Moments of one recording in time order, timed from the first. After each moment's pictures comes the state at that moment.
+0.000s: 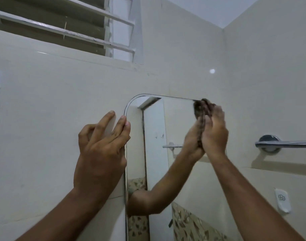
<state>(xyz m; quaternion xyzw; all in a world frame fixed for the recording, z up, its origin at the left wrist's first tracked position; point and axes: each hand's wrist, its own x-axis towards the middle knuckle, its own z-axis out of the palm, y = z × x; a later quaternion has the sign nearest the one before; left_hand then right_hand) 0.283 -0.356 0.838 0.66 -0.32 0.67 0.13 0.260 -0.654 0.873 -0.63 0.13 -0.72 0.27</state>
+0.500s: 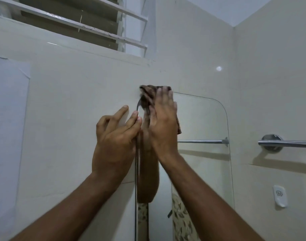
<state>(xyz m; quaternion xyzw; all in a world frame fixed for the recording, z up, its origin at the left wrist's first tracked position) 0.290 -0.352 0.838 0.62 -0.34 0.68 0.18 0.275 -0.482 0.877 -0.68 -0.08 -0.71 0.16</state>
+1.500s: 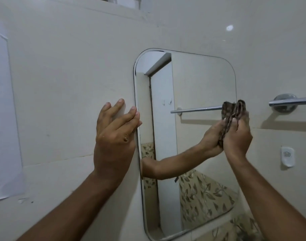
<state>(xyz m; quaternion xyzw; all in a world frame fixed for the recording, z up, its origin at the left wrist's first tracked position) 0.299 -0.356 0.776 0.57 -0.39 0.66 0.29 0.261 -0.688 0.750 -0.61 0.22 -0.69 0.33</state>
